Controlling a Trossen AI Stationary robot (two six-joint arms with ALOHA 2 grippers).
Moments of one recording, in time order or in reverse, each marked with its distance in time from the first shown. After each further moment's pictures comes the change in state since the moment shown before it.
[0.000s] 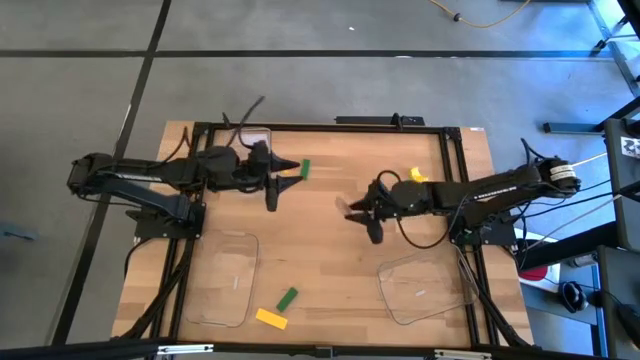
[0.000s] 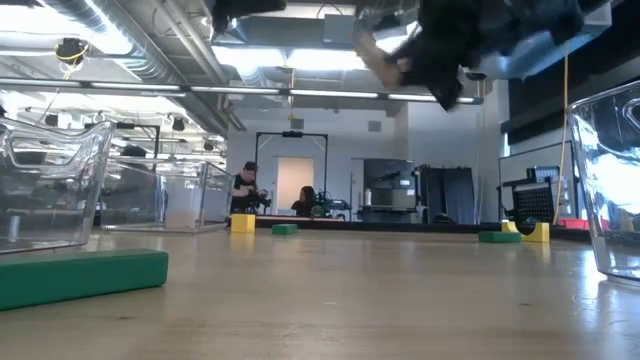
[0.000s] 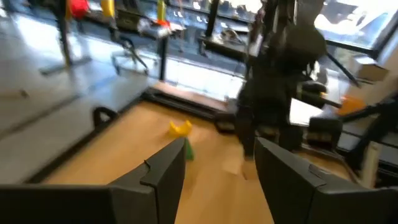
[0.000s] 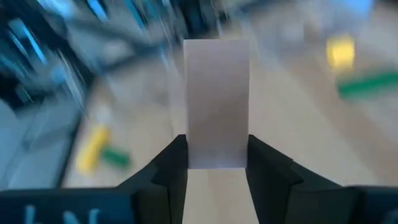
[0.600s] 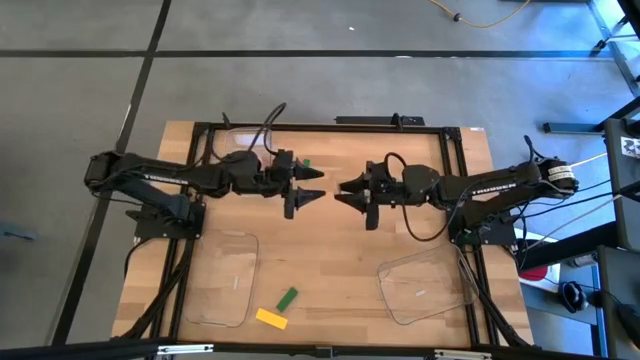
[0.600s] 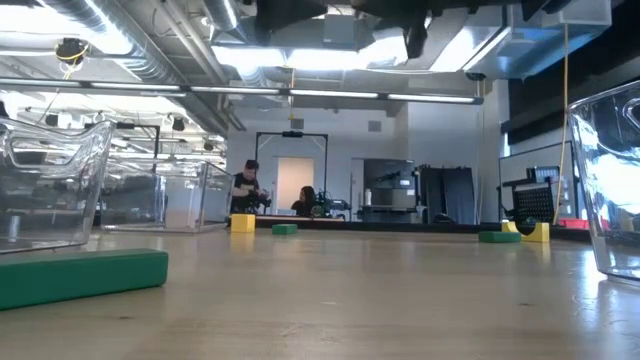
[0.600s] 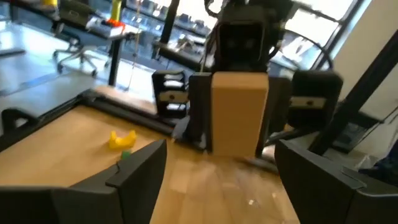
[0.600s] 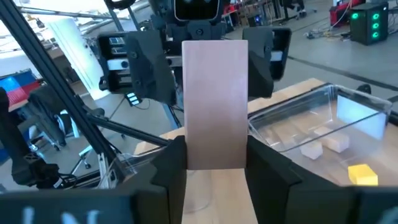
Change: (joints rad) left arm 0.009 0.212 -0.001 0.335 0.184 -0.106; right arm -0.041 0.018 0.112 0.234 0.000 -0.068
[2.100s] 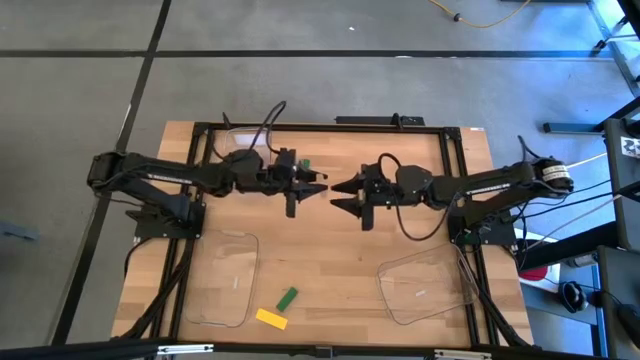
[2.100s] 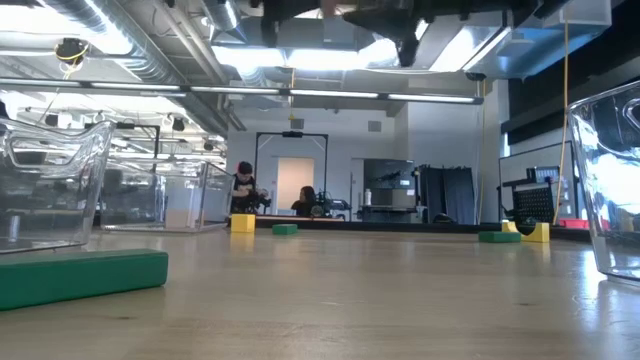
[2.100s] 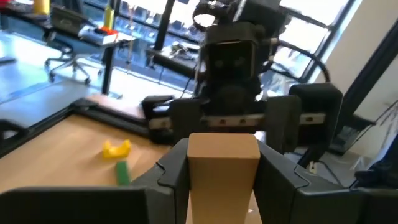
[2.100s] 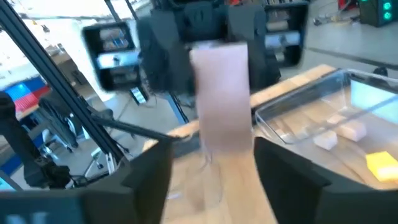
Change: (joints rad) left arm 0.023 0.016 0.000 0.029 0.032 0.015; right arm -0.008 0.042 0.011 -0.003 -0.037 0.073
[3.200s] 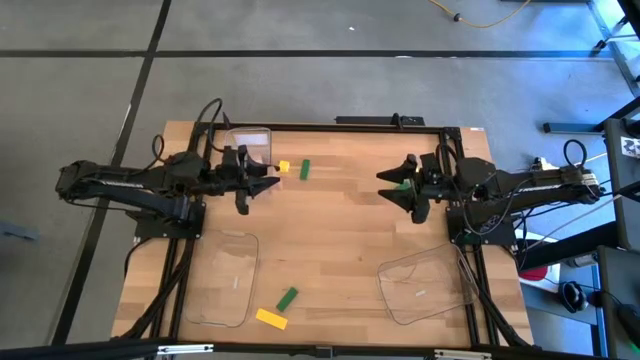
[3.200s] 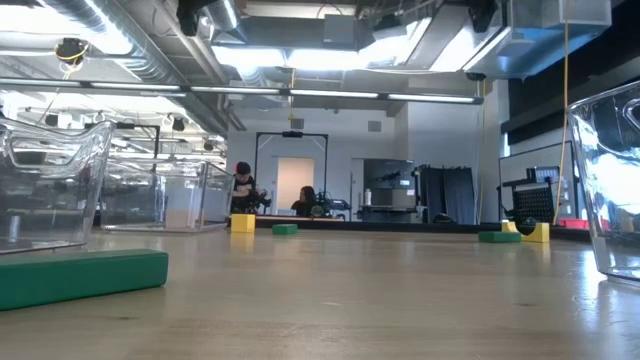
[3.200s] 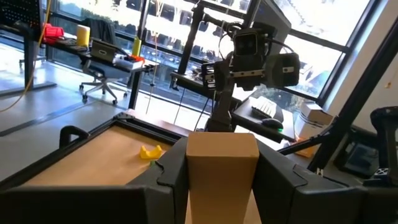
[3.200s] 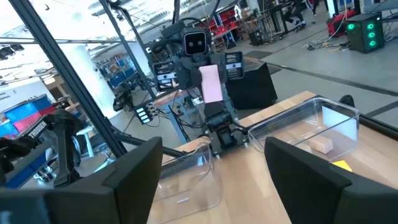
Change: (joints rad) left arm -0.049 -0.506 -0.253 -0.168 -0.164 0.041; right arm 0.047 -0.482 -0.102 -0.281 0.089 -0.012
